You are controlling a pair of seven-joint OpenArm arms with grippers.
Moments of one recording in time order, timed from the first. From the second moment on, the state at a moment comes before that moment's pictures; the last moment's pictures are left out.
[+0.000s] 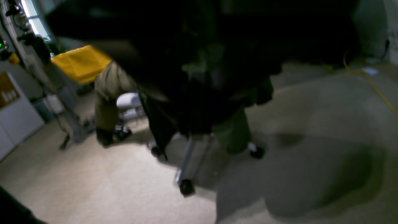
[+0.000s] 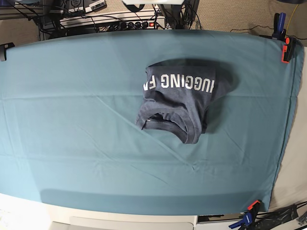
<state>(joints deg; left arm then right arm) 48.7 -17.8 0.9 63.7 -23.9 -22.3 38.5 -34.7 19.9 26.2 40.9 14.7 24.4 -37.1</state>
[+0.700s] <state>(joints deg) 8.1 -1.2 21.2 24.2 -14.8 -3.9 22.1 -6.7 8.4 4.3 13.6 8.1 7.0 -4.7</state>
